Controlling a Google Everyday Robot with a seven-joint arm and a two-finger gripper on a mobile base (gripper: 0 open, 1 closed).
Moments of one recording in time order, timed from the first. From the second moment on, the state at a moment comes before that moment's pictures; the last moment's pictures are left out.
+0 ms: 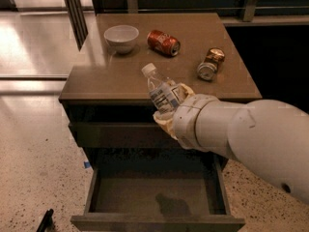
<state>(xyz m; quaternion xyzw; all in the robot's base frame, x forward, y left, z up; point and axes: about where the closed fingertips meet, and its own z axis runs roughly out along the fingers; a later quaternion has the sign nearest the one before) 0.460 -0.028 0.874 -0.44 0.76 0.04 0.48</state>
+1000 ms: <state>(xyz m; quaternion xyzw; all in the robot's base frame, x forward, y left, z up) 0.550 -0.031 0.926 -0.43 0.73 0.03 0.53</state>
